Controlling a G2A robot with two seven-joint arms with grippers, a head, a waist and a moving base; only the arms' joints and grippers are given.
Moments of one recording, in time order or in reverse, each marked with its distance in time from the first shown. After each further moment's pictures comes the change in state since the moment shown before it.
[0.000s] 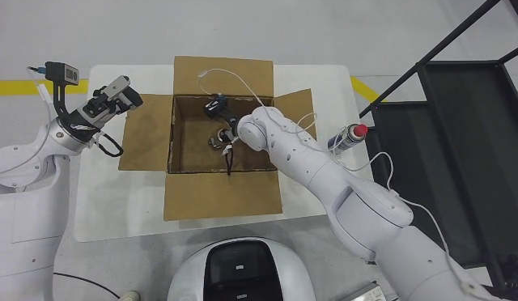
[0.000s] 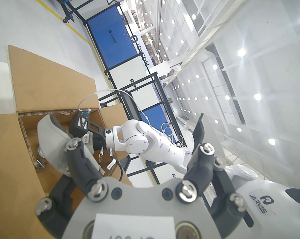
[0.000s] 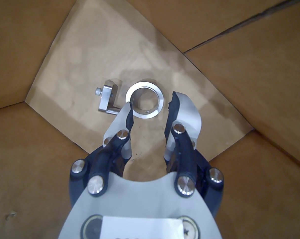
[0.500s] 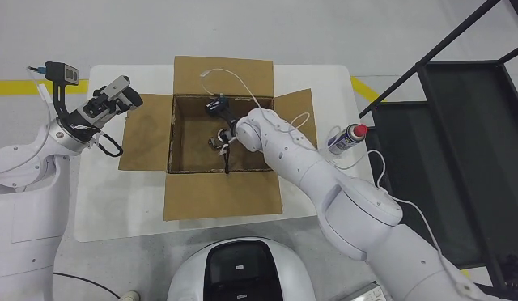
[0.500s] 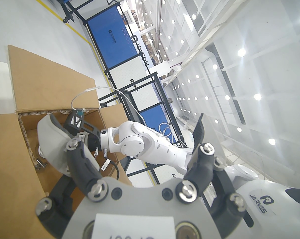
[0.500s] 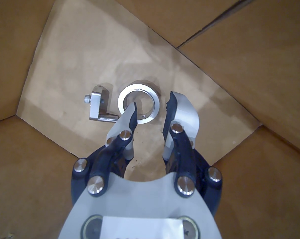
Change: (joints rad) left arm 0.000 0.000 0.000 0.000 0.000 0.000 0.000; right arm 0.032 -0.077 -0.009 0.156 0.027 0.031 -0.040
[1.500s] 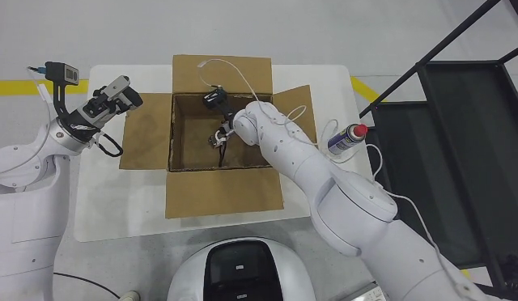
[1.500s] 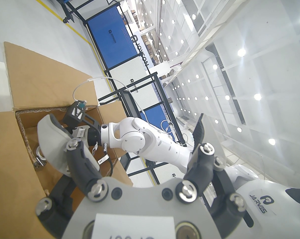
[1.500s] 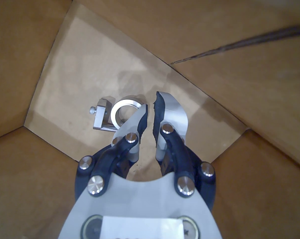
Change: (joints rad) left arm 0.000 0.000 0.000 0.000 0.000 0.000 0.000; right arm 0.059 -0.048 0.027 0.101 -0.030 -0.040 -0.049
